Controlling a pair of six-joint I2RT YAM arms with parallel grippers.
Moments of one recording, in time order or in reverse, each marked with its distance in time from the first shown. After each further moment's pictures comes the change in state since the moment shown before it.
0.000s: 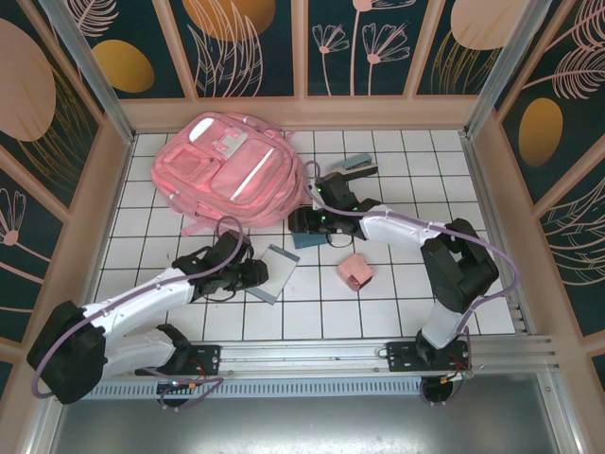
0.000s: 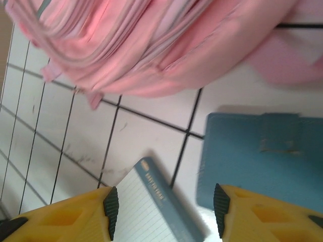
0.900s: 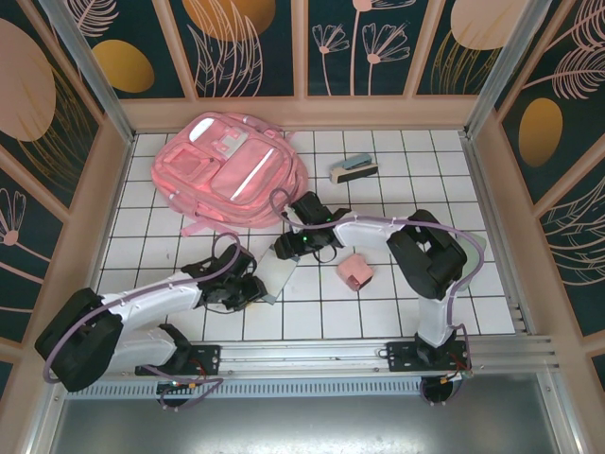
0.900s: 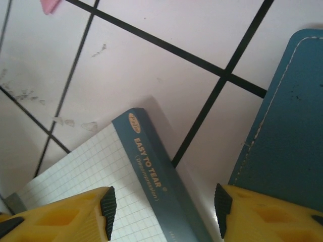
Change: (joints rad) left arm -0.021 0.108 -0.090 0.055 0.090 -0.280; right arm 0.119 0.184 0.060 -0.074 0.064 -0.167
